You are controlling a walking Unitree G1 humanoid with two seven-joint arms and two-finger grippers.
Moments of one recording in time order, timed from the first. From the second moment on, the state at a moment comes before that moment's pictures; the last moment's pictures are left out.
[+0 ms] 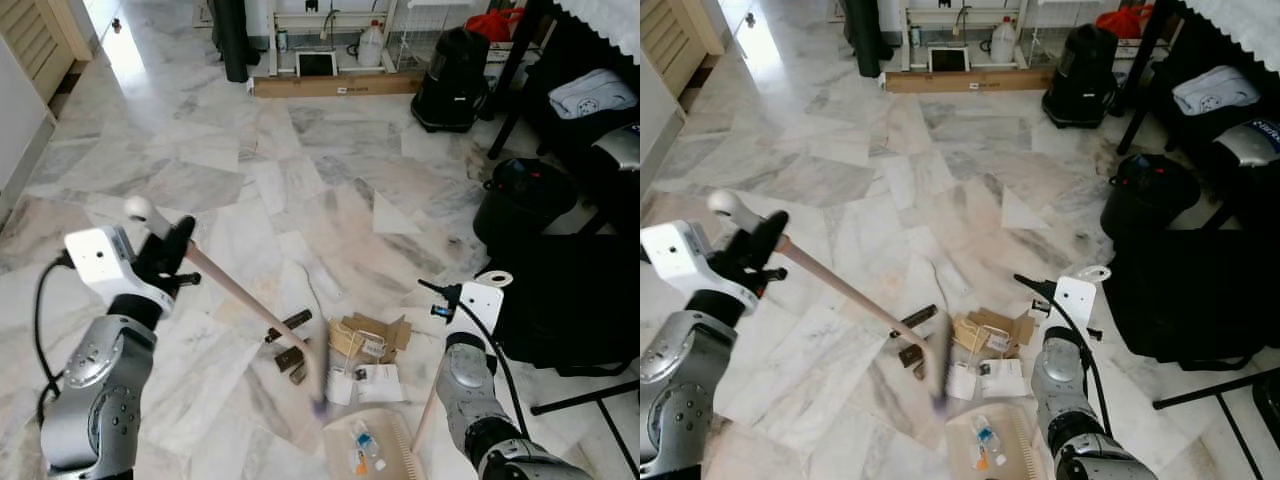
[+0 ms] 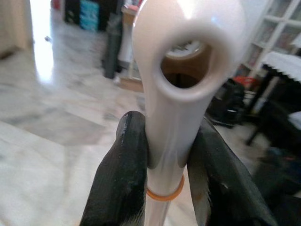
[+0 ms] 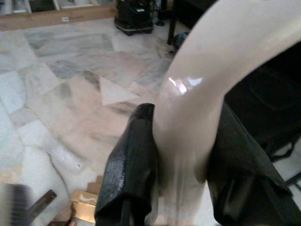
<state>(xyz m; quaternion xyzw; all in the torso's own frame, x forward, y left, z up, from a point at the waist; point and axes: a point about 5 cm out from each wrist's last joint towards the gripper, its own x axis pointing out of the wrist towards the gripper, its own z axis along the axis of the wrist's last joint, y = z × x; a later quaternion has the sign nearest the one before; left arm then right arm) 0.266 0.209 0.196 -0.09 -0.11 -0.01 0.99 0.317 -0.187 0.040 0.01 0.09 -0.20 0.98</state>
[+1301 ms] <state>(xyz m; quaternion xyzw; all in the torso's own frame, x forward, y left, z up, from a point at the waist) 0.292 0.182 0.112 0.04 -0.06 -0.02 1.00 0.317 -0.200 0.039 0.12 0.09 -0.17 0.97</state>
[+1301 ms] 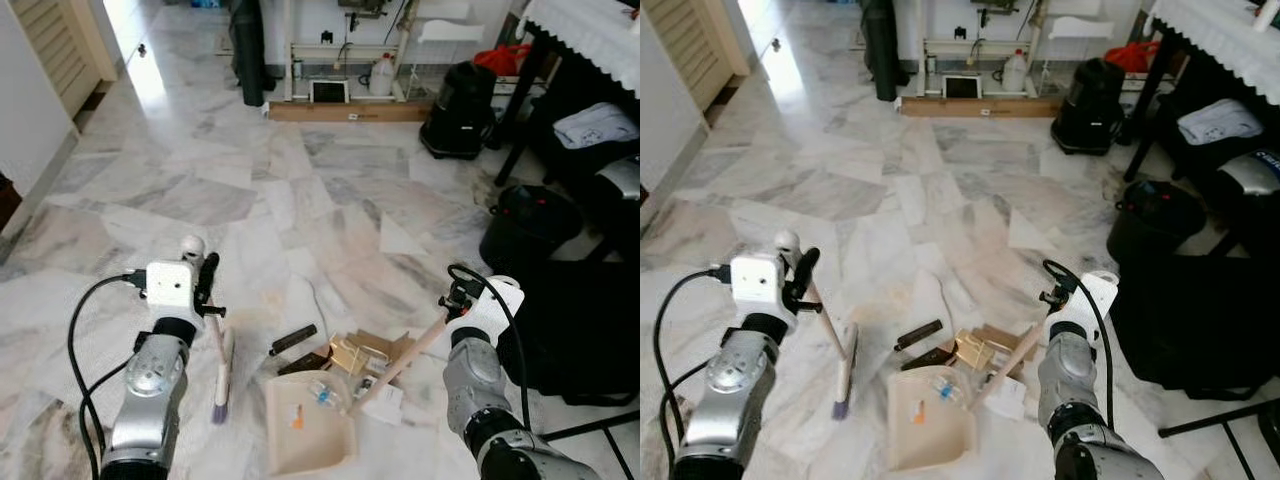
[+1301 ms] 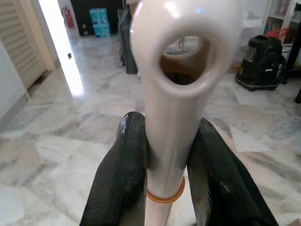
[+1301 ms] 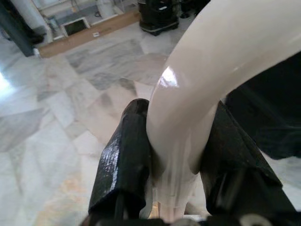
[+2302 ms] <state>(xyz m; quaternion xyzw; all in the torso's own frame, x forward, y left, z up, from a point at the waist) 0.297 0.179 0.103 0.05 -0.05 -0.04 1.00 0.313 -0.207 0.082 0.06 -0.08 -0.14 0.99</state>
